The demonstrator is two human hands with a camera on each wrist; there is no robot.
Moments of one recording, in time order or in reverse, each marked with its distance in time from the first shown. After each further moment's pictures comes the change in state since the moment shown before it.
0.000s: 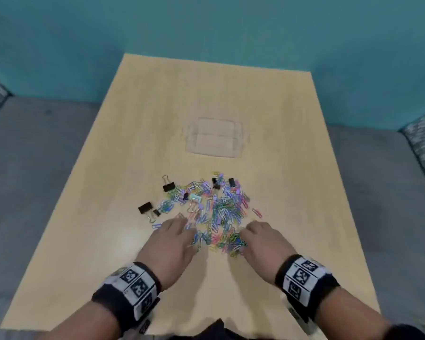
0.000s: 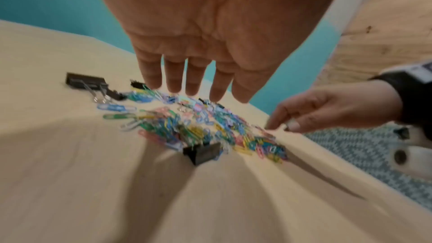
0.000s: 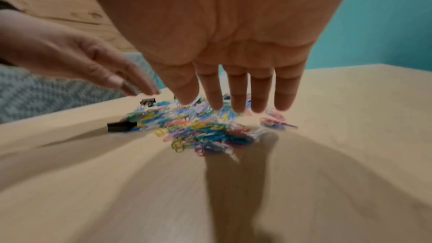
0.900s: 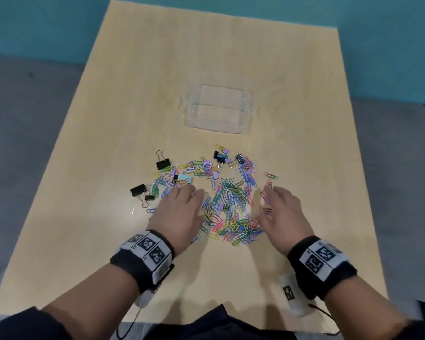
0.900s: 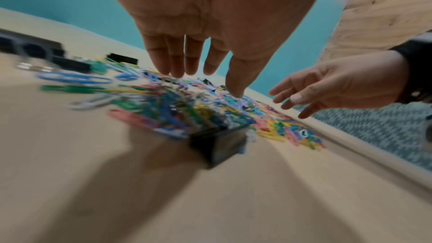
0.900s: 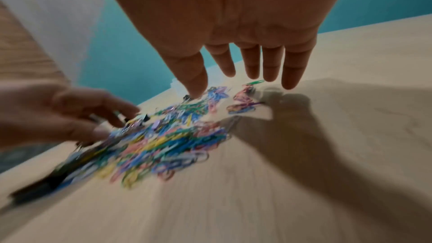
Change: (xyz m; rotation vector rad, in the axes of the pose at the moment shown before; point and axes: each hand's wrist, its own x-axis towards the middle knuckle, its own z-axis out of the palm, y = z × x) left_hand 0.056 0.002 0.009 0.009 0.020 -0.016; right_hand 0.027 0.036 0.007 0.386 0.271 0.253
